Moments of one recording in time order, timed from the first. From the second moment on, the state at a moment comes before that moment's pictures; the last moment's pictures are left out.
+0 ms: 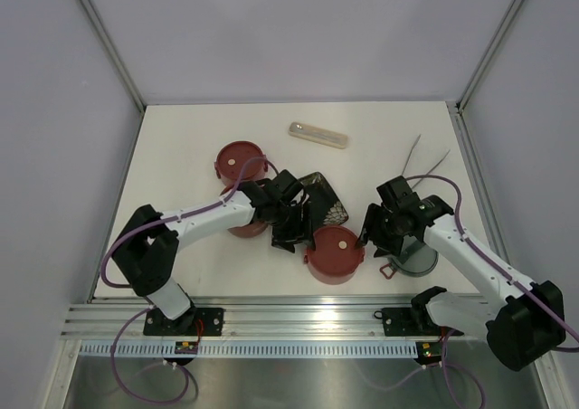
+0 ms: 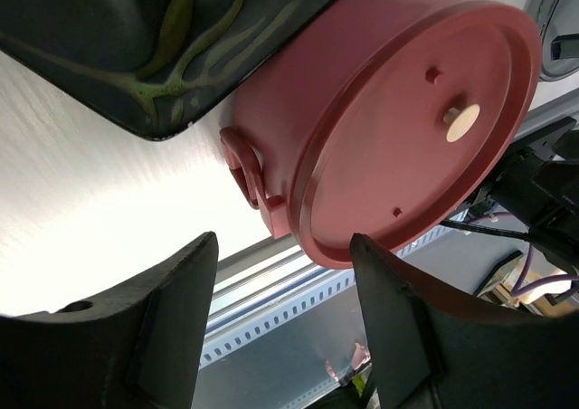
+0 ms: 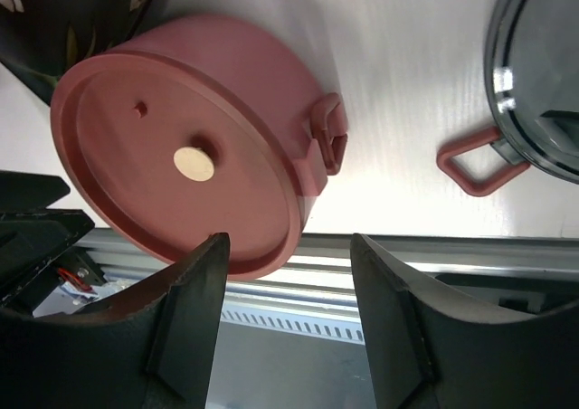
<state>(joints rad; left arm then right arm) -0.84 1.63 1.13 -0.65 0.32 -0.84 0.46 1.11 0.83 -0.92 -0.15 0.81</state>
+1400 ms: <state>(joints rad) -0.86 1.57 0.89 -0.27 0.28 -0.99 0.32 1.11 0.59 -0.60 -0.36 0.79</state>
